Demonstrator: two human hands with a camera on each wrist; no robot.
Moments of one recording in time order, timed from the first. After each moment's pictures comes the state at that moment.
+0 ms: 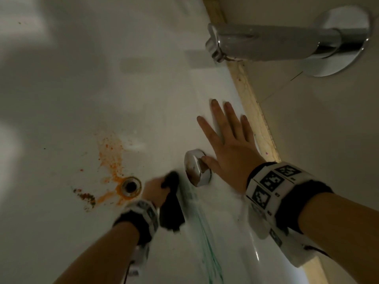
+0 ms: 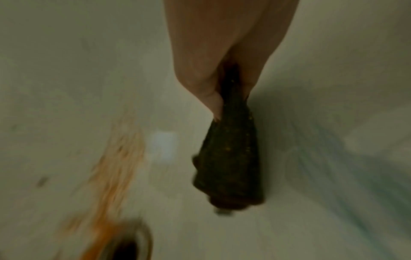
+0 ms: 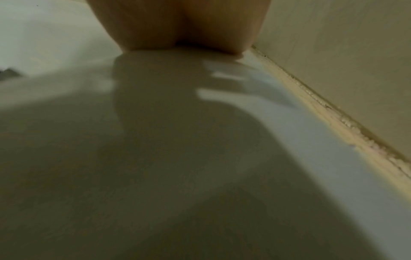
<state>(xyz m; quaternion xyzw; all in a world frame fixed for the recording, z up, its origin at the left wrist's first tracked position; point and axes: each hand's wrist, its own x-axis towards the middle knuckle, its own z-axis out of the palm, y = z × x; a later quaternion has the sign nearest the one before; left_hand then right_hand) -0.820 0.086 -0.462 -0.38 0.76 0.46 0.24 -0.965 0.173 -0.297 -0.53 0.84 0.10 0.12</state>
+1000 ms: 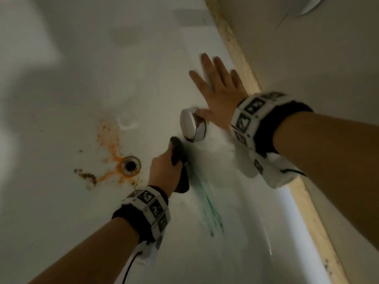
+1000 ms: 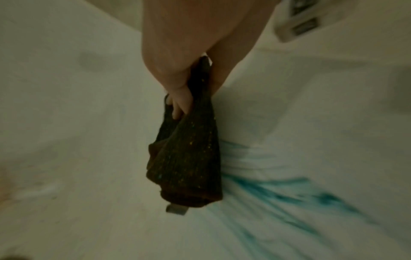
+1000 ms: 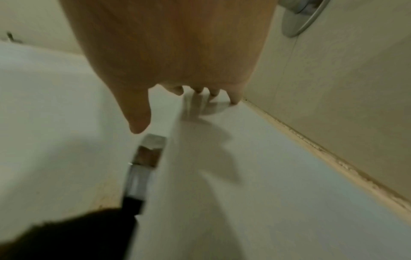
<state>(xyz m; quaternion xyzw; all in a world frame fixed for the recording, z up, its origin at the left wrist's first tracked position) -0.795 0.138 -0.403 -0.40 0.78 0.48 0.10 -0.957 0.165 -0.280 -0.49 0.83 0.19 0.17</state>
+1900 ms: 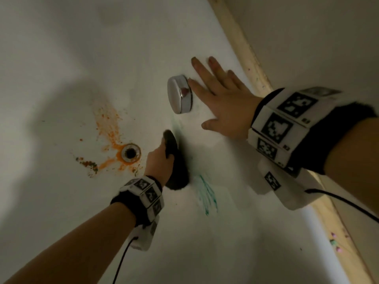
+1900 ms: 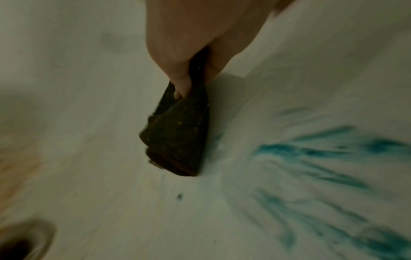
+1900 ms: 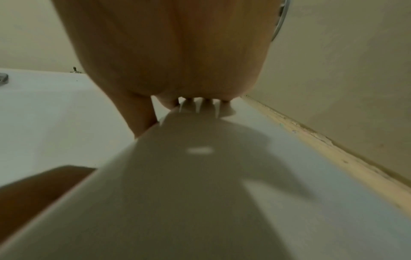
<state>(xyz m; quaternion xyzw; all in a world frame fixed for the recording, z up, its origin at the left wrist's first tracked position) -0.782 0.169 -0.438 -0.42 0.77 0.46 0.13 -0.920 0.238 -0.272 -0.53 0.81 0.14 0.22</state>
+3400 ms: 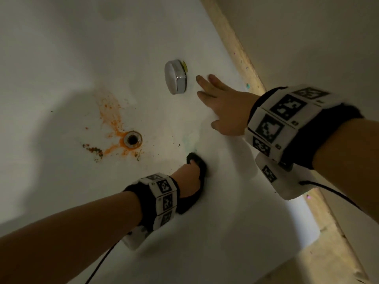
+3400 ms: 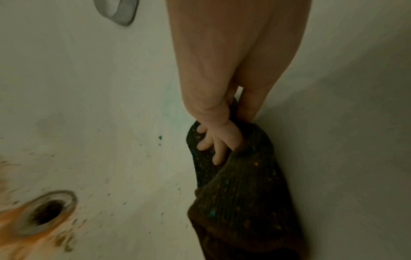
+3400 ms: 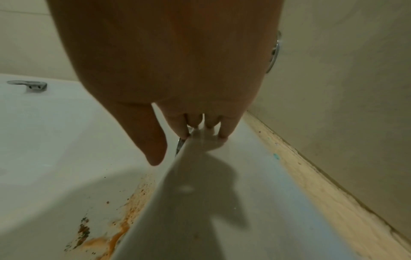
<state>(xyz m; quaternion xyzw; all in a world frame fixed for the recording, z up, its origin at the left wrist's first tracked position) -0.750 0.248 -0.368 -0.19 0.79 0.38 0.44 -0.872 0.273 -0.234 -0.47 0.80 0.20 0.31</state>
